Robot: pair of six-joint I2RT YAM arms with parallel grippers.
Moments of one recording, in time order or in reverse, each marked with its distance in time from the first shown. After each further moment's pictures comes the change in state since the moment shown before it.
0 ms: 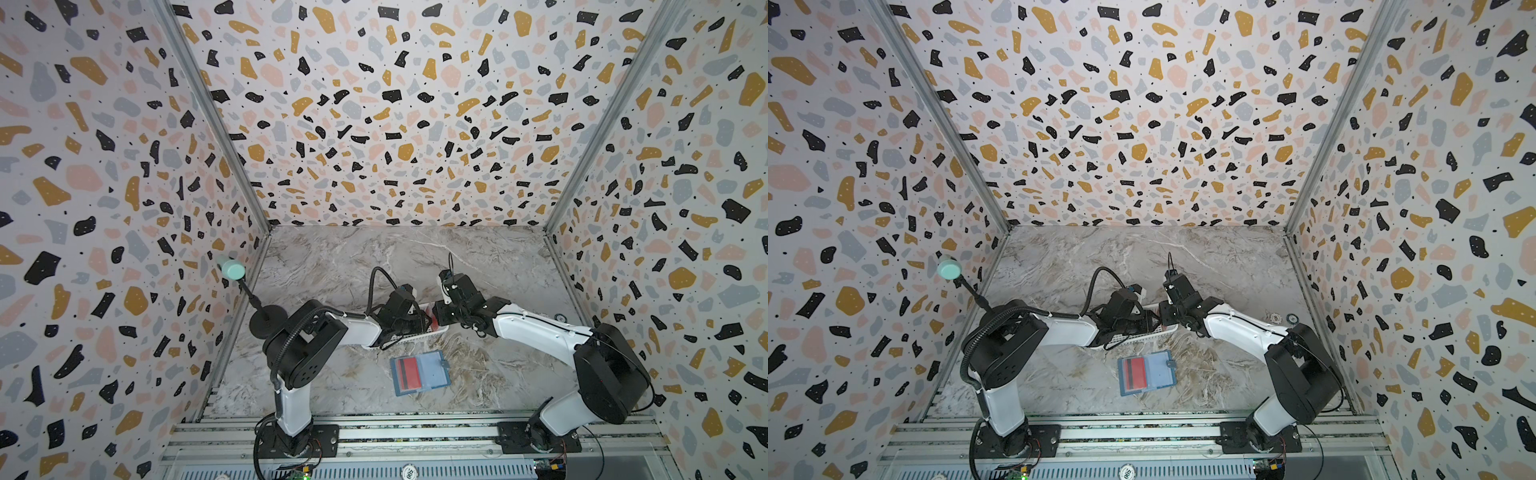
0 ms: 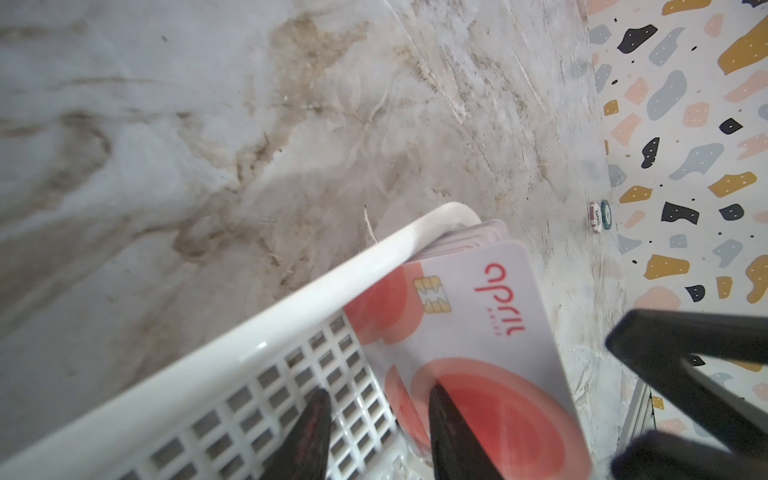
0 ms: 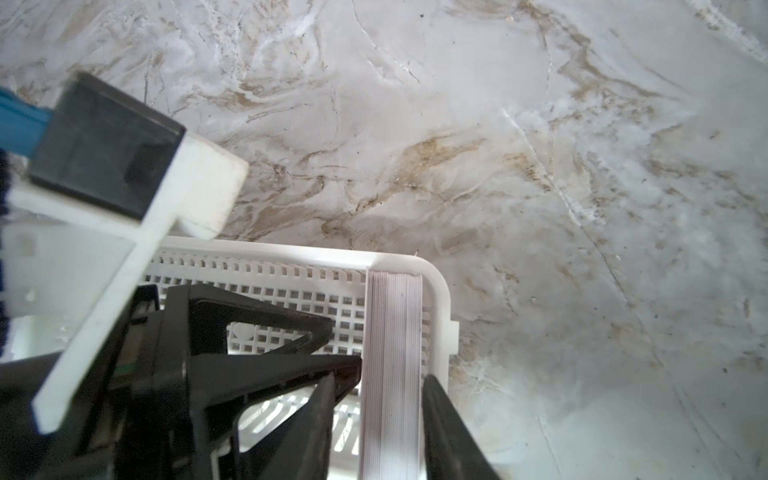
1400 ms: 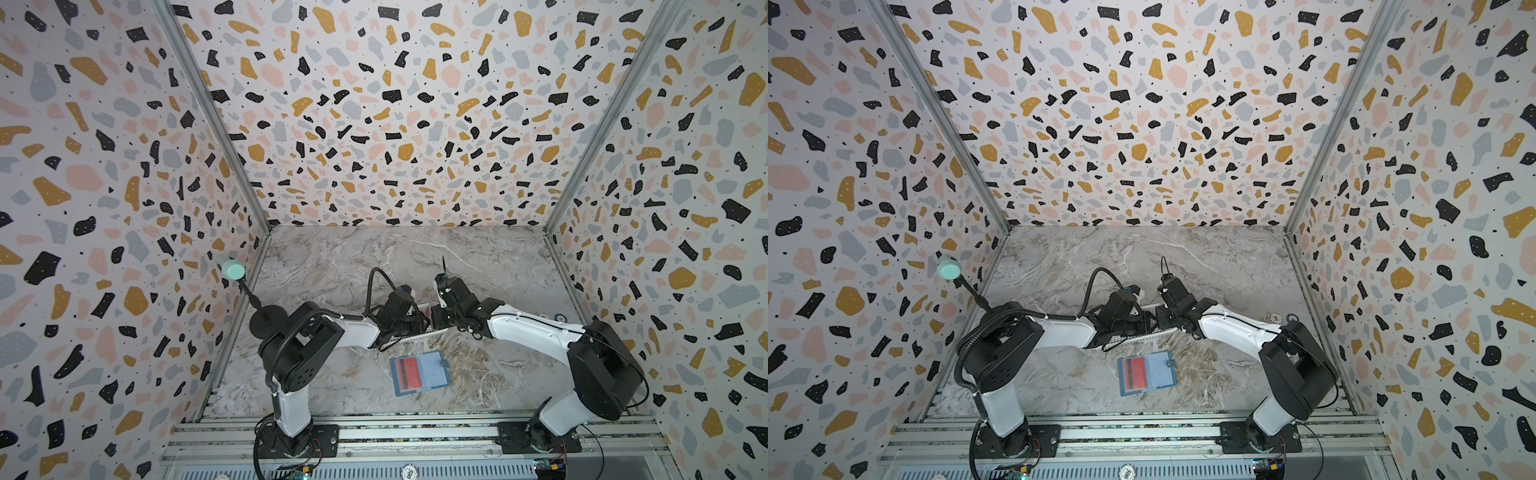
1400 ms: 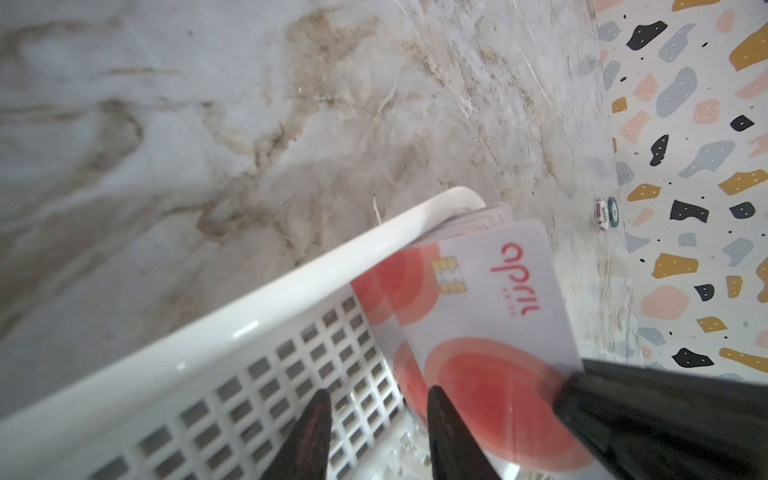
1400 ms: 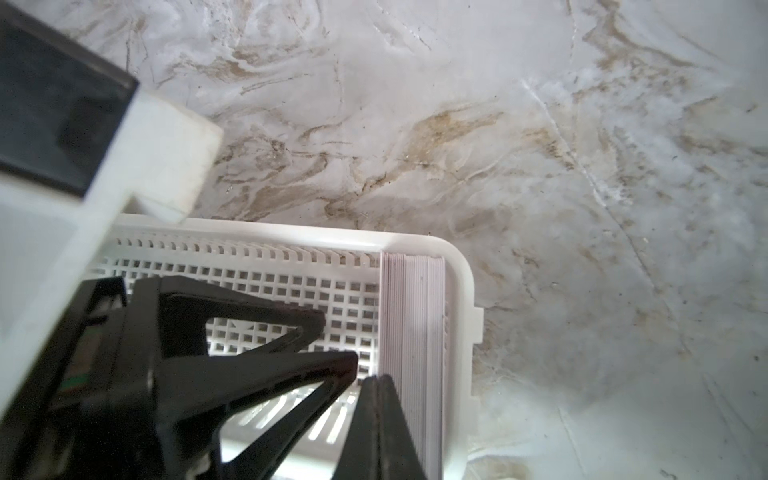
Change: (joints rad) left arm 0.001 -0.056 -0.031 -0.053 -0.013 0.002; right arm 0.027 0.023 0.013 -0.027 0.027 0.018
